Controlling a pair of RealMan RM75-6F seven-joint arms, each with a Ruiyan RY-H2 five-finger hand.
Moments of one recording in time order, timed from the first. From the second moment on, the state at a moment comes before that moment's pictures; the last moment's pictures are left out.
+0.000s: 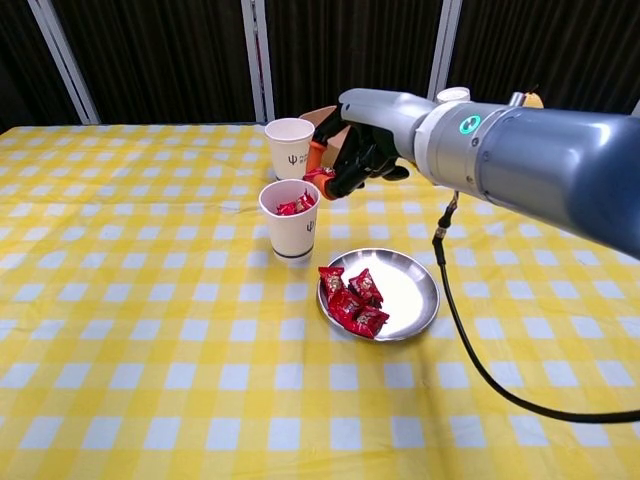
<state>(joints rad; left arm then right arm) -0.15 -1.10 -0.05 -1.71 1.33 1.34 0.13 0.95 -1.68 0.42 -1.72 -0.57 1.07 -0.57</state>
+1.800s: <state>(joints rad) -0.15 -1.09 -0.05 -1.72 1.33 1.34 0.10 0.89 -1.67 0.21 -1.82 -0.65 1.20 -0.54</state>
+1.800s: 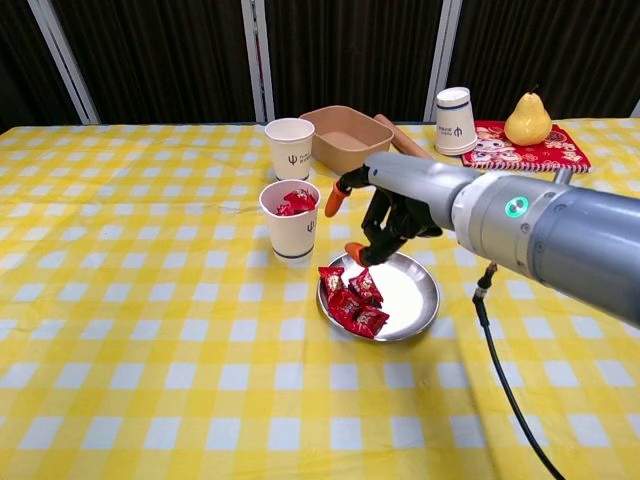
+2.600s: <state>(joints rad) -0.14 -1.09 -0.05 -1.72 1.34 1.35 0.10 0.83 -1.74 0.15 -1.75 -0.62 1.19 -0.58</state>
